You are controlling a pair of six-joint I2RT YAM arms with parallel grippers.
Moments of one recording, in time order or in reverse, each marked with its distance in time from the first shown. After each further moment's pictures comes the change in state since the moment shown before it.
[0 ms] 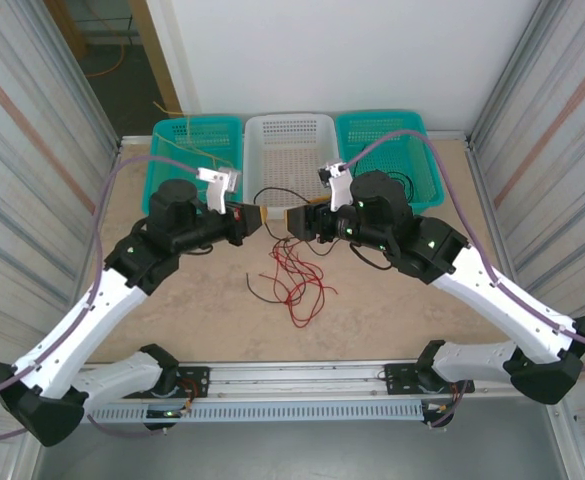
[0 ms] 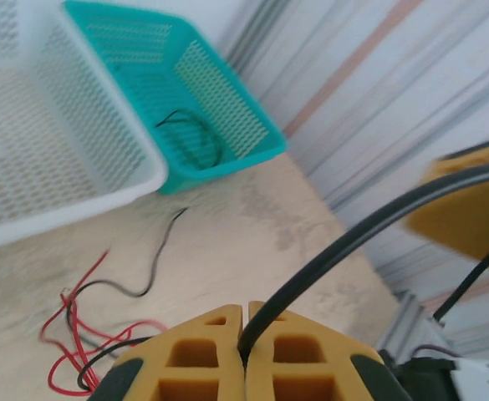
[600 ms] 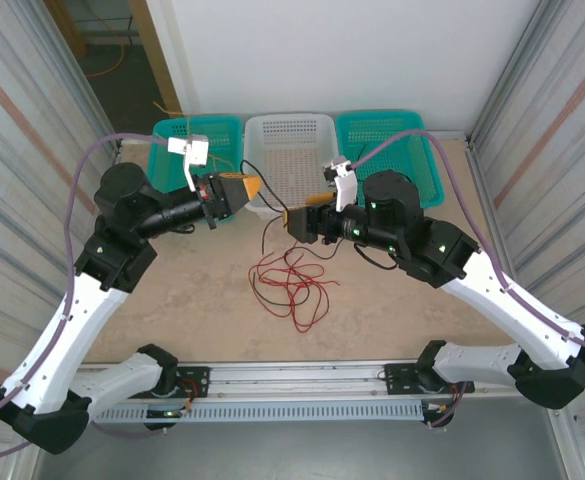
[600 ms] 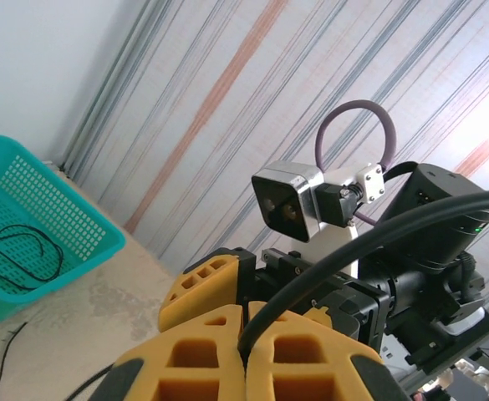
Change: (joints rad) left arm 0.097 -0.023 0.135 0.222 0.322 -0.177; right arm 0.000 -0.035 0.000 0.051 -0.083 -0.019
